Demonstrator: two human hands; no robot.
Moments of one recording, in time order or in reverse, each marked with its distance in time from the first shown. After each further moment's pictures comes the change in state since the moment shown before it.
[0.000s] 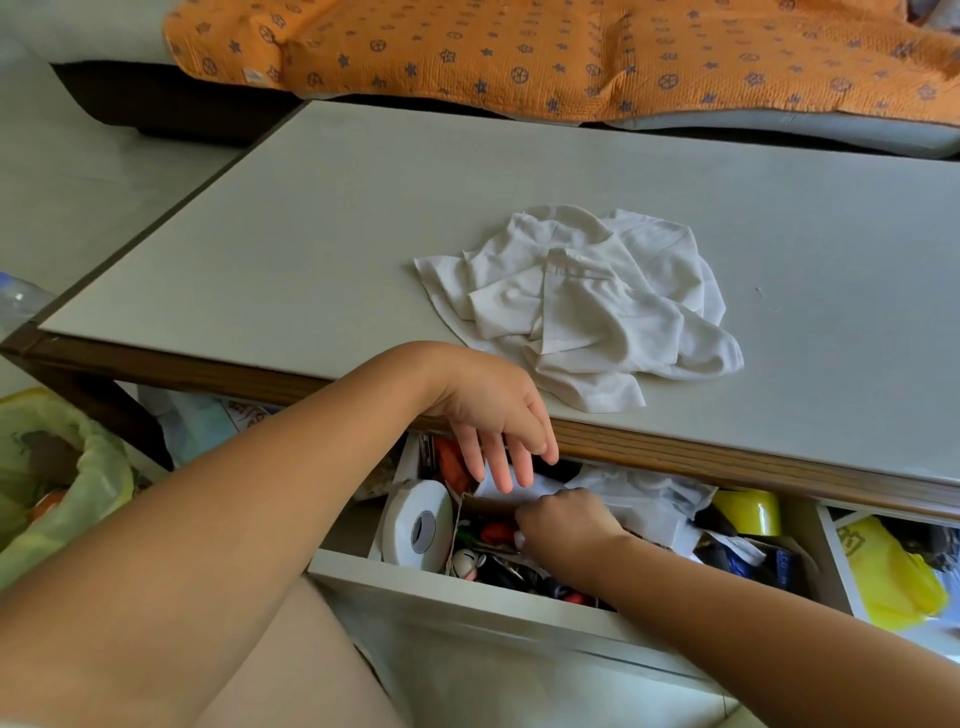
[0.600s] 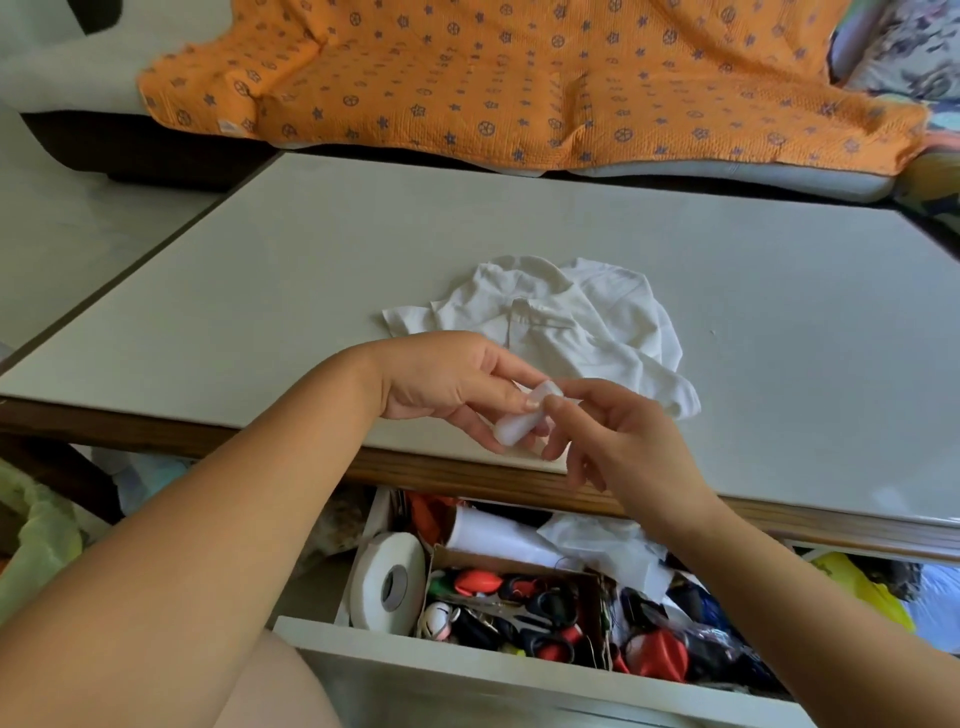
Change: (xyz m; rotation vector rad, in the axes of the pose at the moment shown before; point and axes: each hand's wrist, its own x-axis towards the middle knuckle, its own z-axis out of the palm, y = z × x) left_hand -0.010 0.007 -0.042 -0.332 0.073 0.375; right_hand -0.069 0.063 -0.103 1.551 0.733 0.093
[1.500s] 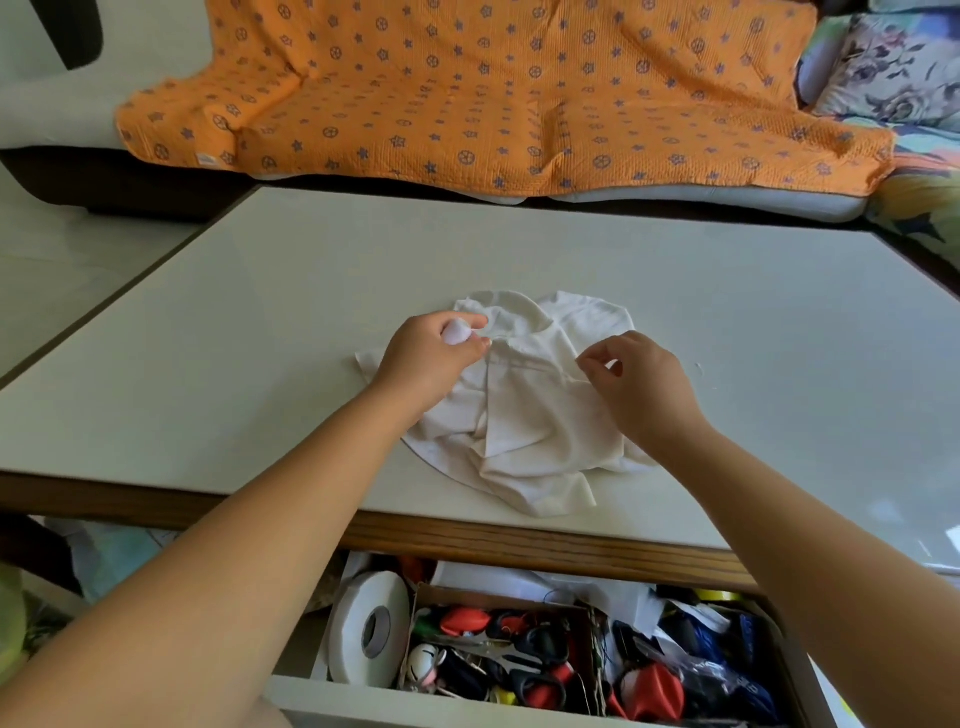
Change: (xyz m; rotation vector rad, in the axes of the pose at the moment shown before) left_hand 0.062 -0.009 -0.030 0.094 0.975 0.143; right_hand 0.111 0.024 -0.053 -0.705 0.300 -0.065
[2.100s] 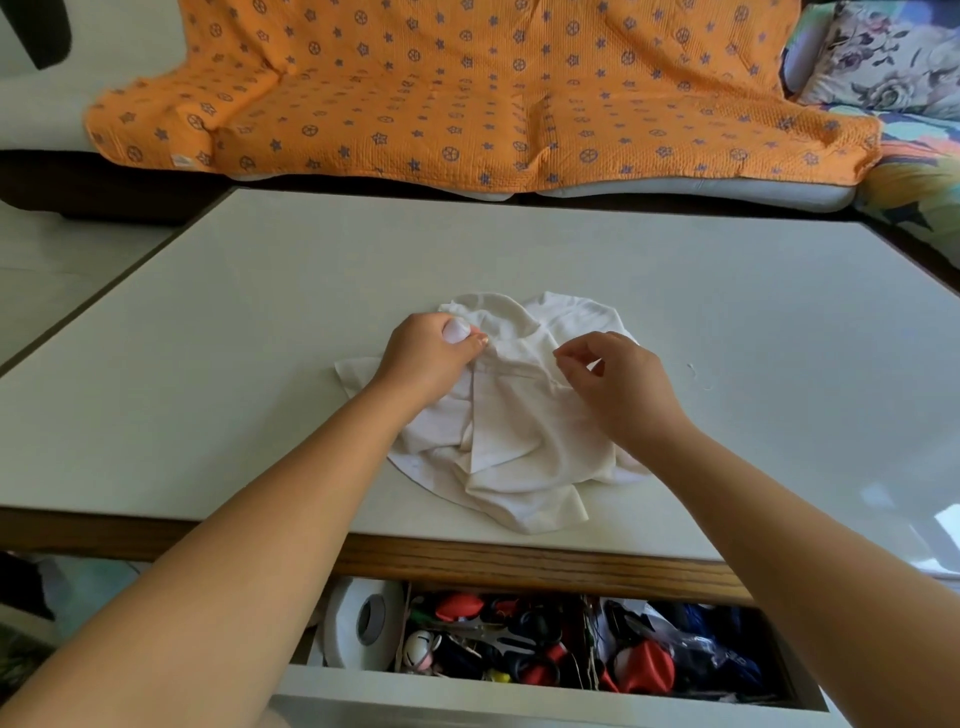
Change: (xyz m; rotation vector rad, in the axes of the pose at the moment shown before) left_hand 0.028 0.000 0.019 0.125 0.003 0.006; right_hand 0.010 0.001 0.006 0.113 -0.009 -0.007
